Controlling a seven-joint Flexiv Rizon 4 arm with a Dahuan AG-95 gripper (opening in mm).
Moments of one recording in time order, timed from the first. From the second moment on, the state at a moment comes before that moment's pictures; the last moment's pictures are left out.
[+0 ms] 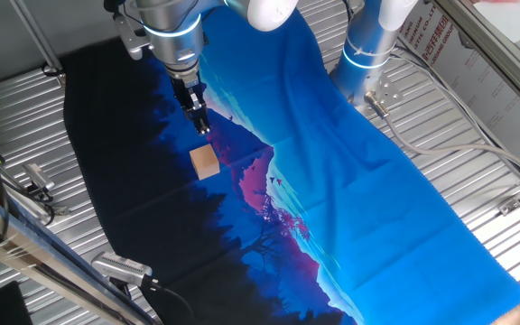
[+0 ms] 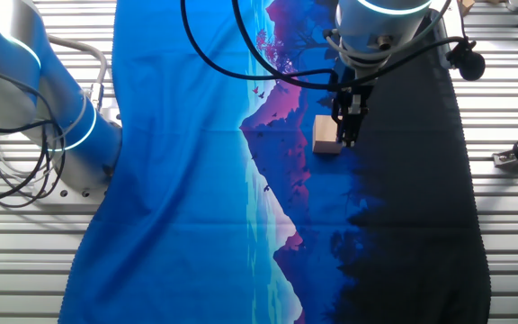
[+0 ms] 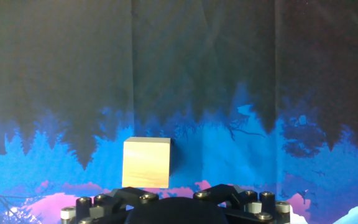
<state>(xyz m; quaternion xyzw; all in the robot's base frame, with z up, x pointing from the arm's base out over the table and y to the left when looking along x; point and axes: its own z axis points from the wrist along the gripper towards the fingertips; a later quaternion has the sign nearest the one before) 0.500 0.000 0.170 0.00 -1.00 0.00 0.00</state>
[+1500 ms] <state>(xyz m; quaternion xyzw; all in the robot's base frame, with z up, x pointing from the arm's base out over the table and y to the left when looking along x) 0.563 0.023 0.169 0.04 -0.99 0.11 -0.02</state>
